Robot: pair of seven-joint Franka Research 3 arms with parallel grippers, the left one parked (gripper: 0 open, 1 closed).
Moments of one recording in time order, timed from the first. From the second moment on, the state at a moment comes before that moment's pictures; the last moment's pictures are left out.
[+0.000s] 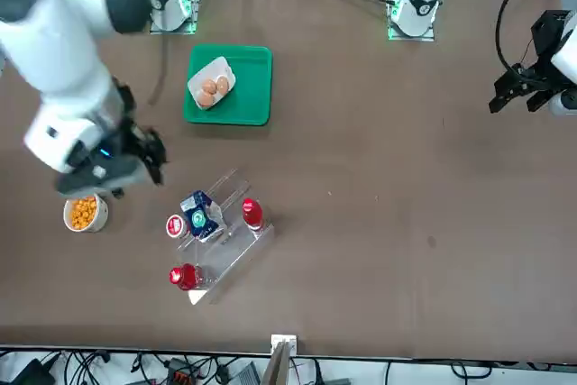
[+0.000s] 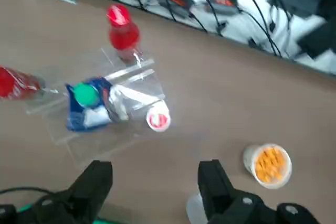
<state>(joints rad) 0.38 0.40 -0.11 -1.07 -0.10 1.62 0.02</state>
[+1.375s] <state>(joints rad) 0.11 0.05 -0.11 -1.48 0.02 1.53 -0.07</state>
